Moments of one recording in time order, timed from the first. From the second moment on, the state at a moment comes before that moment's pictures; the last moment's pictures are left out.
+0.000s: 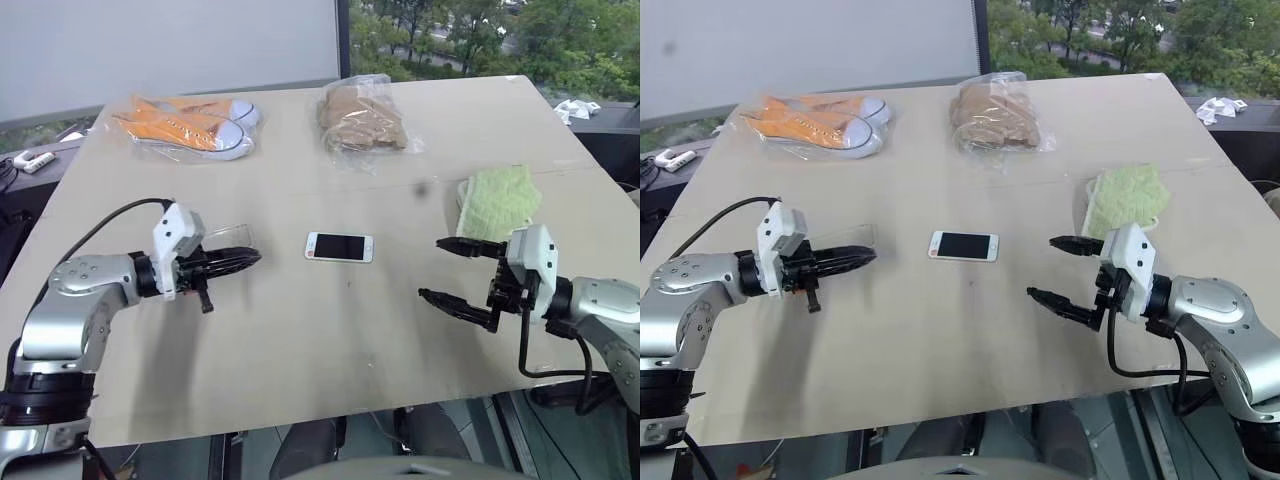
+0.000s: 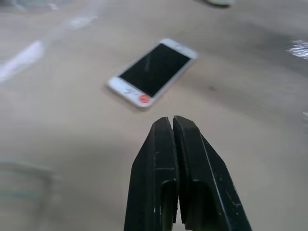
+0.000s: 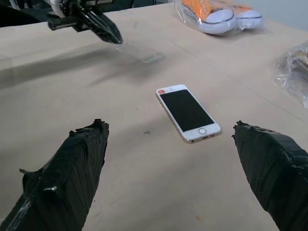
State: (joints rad) left arm -0.19 0.88 0.22 0.00 -0.43 0.33 -1.14; right arm -0.07 -0.72 -0.09 -0.56 0.60 0.47 0.88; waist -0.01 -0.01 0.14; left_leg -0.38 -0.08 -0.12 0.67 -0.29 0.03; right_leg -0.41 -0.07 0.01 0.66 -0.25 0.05
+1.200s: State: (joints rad) left arm -0.42 0.83 0.13 0.73 -0.18 -0.18 -1.14; right arm -0.04 -0.72 -0.10 -0.54 0.60 0.43 0.89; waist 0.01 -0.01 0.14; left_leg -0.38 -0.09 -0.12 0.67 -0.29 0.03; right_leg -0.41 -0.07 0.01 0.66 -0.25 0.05
